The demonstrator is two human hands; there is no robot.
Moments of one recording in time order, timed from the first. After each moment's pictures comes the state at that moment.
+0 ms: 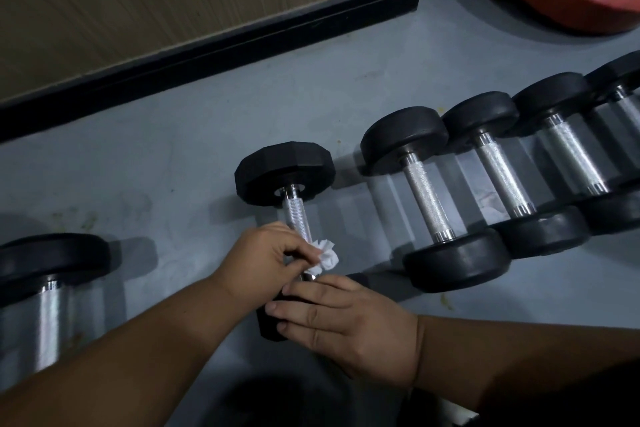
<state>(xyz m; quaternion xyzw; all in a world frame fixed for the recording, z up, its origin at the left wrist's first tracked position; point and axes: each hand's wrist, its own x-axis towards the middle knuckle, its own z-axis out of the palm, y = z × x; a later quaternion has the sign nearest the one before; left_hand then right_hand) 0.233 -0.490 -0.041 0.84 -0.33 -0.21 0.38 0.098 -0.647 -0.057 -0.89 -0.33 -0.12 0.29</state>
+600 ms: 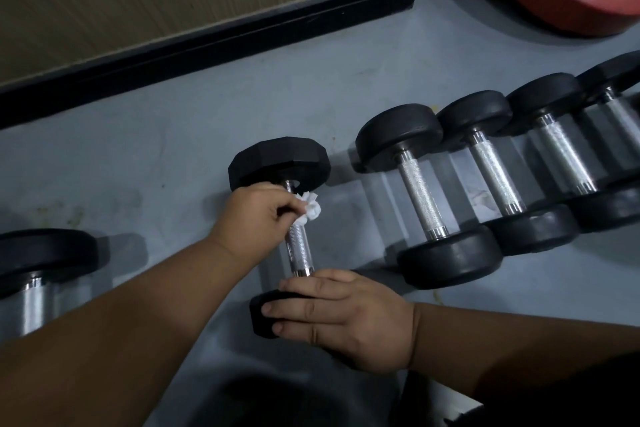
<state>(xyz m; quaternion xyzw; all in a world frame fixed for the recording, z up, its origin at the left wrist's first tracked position) 0.271 -0.511 -0.045 0.87 -0.31 -0.12 0.36 0.104 -0.659 -0.054 -0.88 -0.35 -0.10 0.31</state>
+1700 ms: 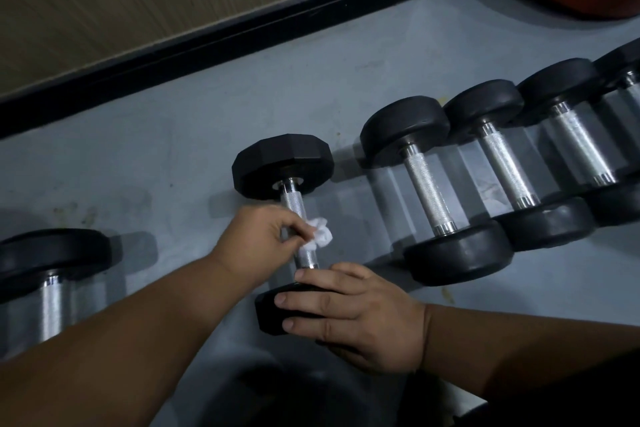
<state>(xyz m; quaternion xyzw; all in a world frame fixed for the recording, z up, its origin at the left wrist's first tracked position) 0.242 -0.502 -0.032 0.86 -0.25 -0.24 0.36 0.095 -0.665 -0.060 -0.89 -0.32 -0.08 0.30</state>
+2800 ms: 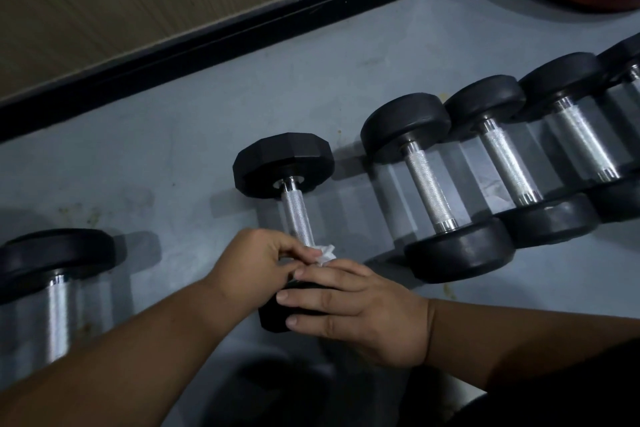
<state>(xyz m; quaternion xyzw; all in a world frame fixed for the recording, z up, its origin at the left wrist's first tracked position) 0.221 -0.495 -0.012 0.85 -0.17 -0.35 0.37 0.097 -0.670 -0.060 -0.88 -0.34 -0.06 0.33</state>
